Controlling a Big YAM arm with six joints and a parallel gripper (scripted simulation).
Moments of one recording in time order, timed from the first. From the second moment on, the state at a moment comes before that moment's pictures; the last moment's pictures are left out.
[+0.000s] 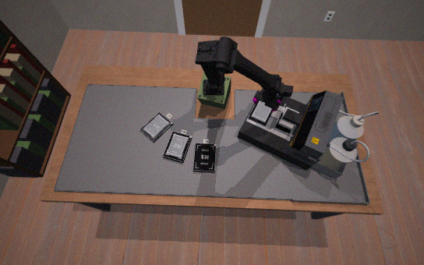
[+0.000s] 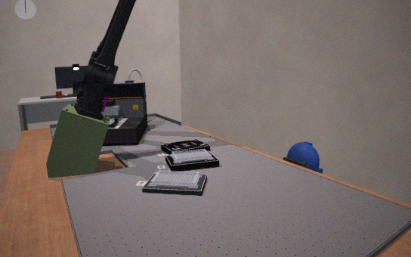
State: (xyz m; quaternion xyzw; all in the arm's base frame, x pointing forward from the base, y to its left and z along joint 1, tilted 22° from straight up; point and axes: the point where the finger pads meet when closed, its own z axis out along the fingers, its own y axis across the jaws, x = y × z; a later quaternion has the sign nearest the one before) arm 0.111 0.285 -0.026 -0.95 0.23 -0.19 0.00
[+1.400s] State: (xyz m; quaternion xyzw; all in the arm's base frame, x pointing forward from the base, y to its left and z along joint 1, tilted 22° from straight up) arm 0.094 0.289 0.016 -0.95 0.23 -0.19 0.00
